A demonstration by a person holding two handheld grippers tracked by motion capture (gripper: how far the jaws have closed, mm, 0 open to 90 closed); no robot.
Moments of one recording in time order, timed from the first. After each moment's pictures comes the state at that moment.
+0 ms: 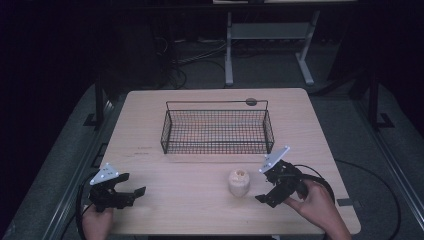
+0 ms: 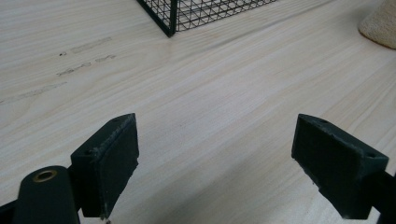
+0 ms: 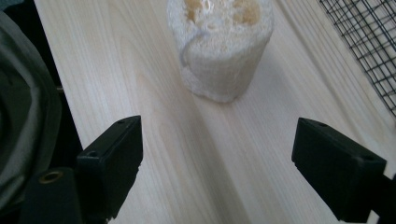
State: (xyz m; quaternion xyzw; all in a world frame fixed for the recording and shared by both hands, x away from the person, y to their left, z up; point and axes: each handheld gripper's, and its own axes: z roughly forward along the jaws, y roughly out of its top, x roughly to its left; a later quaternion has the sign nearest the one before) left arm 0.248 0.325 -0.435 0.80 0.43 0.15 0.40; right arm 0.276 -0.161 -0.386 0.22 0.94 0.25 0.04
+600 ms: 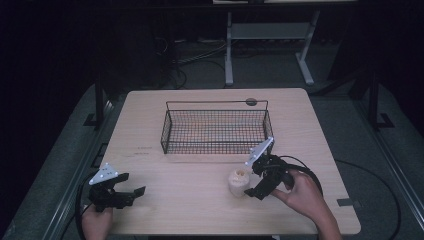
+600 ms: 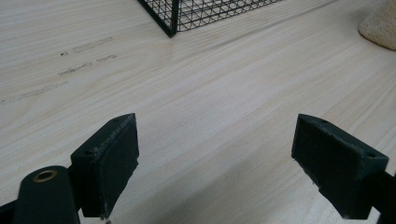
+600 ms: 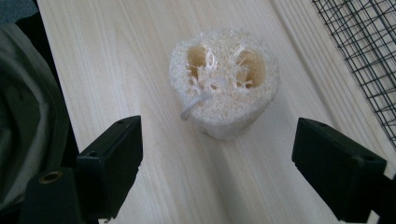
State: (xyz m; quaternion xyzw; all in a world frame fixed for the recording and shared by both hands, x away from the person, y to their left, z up) left arm 0.248 0.327 -0.435 0.80 0.42 0.15 0.40; right arm 0.296 -0.131 -0.378 0.20 0.95 0.24 0.03
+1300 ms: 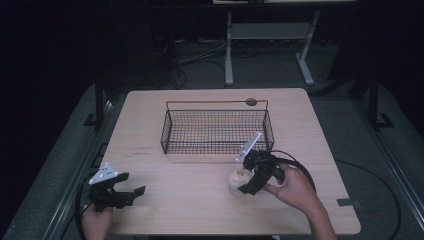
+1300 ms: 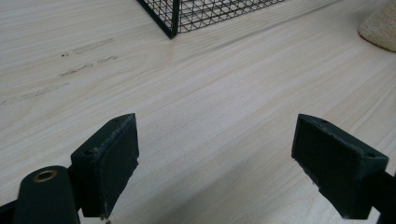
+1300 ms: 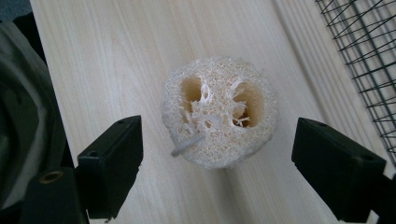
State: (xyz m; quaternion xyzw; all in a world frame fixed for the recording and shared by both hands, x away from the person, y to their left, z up) left arm 0.249 0.327 -0.434 0.80 0.43 0.15 0.40; right arm 0.312 -0.110 -0.381 0.19 0.96 0.21 0.01
